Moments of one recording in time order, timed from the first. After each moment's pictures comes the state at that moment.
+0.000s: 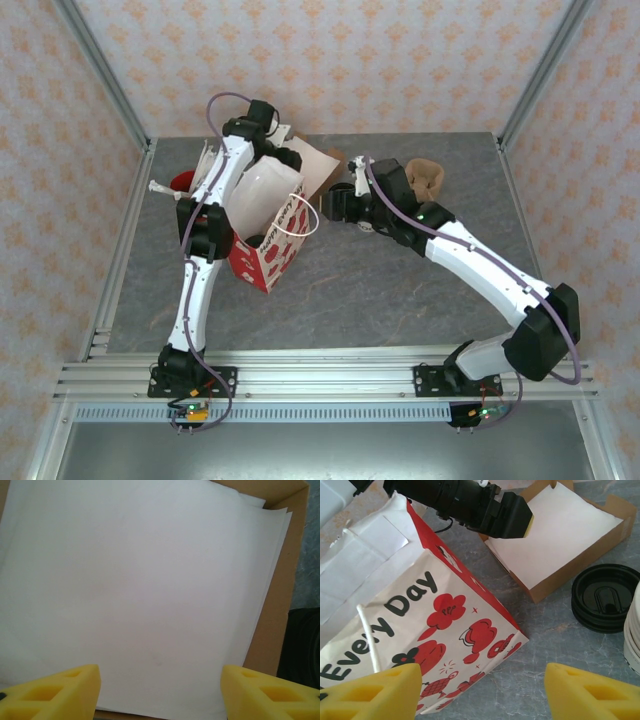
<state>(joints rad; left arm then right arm) -0.17 2.58 2.62 -1.14 0.29 -0.02 0.65 1.39 1.24 -0.40 -0.12 0.44</state>
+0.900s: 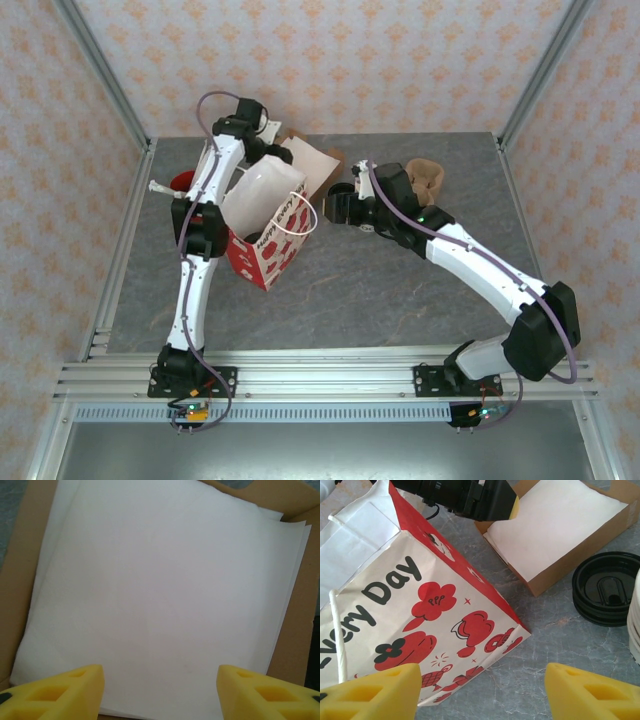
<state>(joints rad) -0.12 2.60 2.64 -1.13 0.34 0.01 0.61 1.39 1.17 -0.34 -0.20 0.45</state>
